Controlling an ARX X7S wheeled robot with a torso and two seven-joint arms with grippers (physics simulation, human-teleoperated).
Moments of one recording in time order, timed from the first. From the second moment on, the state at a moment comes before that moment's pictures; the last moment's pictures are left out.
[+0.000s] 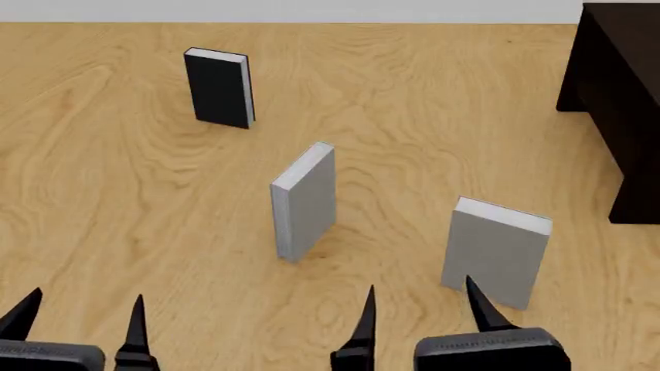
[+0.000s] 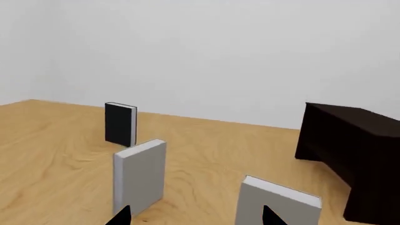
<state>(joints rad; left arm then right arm) -0.06 -0.13 0.08 0.36 -0.08 -0.35 -0.11 0.11 0.16 -0.15 -0.38 0.07 0.37 0.10</state>
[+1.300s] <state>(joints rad) 0.22 -0.18 0.02 0.87 -0.31 -0.63 -0.12 0.71 0.31 -0.03 -0.52 0.26 1.00 0.00</state>
